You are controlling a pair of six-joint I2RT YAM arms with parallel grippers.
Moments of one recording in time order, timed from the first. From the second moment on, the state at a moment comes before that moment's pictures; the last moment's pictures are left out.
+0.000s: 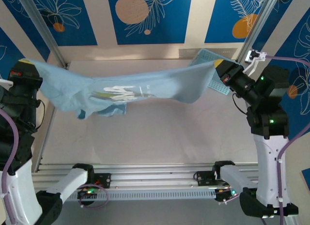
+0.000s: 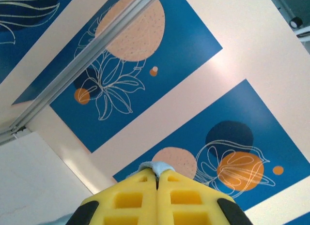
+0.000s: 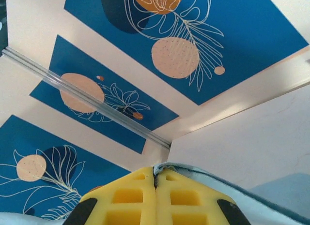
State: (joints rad) left arm -0.14 0.97 1.89 -0.86 -0.41 -0.85; right arm 0.03 0.97 1.50 -0.61 -0.48 0.88
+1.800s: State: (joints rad) left arm -0.12 0.99 0.60 -0.84 0.30 -1.24; right arm 0.21 1.92 1.39 -0.81 -0.41 0.86
